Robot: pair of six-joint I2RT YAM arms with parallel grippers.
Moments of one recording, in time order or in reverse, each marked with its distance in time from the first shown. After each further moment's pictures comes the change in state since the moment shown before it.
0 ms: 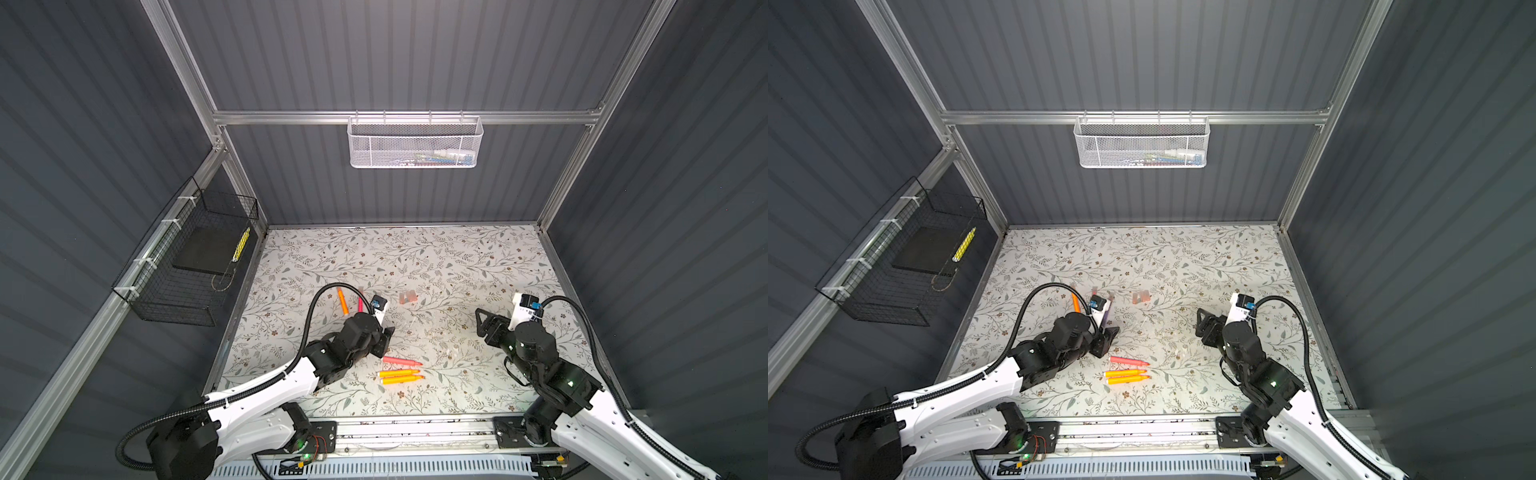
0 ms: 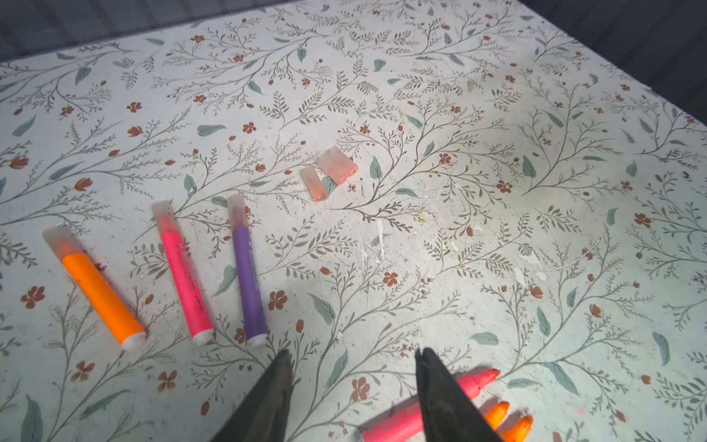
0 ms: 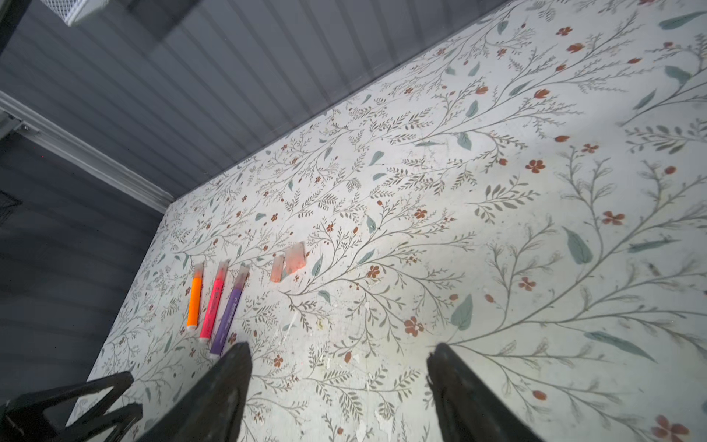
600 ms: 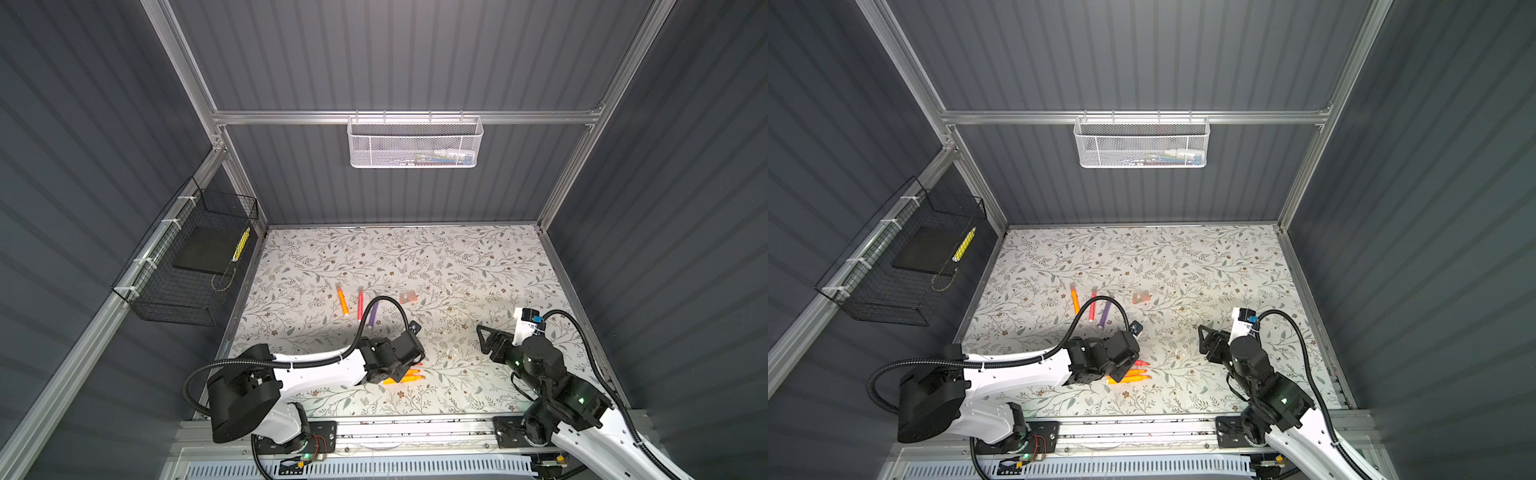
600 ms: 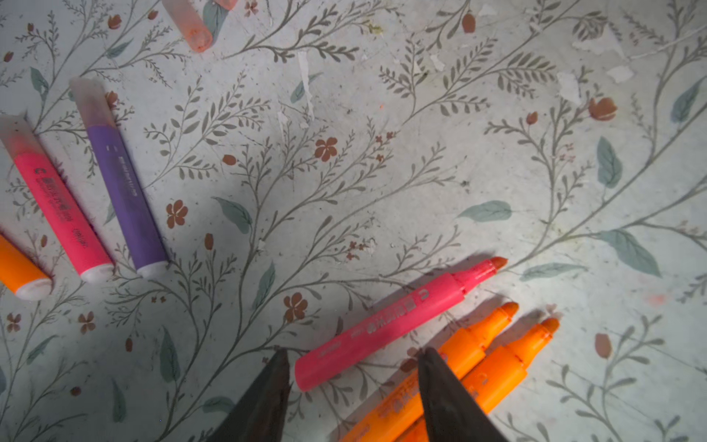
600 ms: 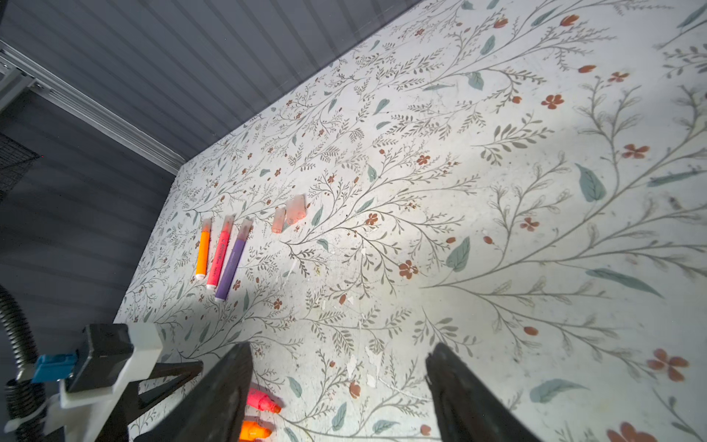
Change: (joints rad) left arm -0.242 0.368 0.195 -0.290 -0.111 -0.045; right arm -0.003 -0.186 -0.075 -0.156 -0.087 0.030
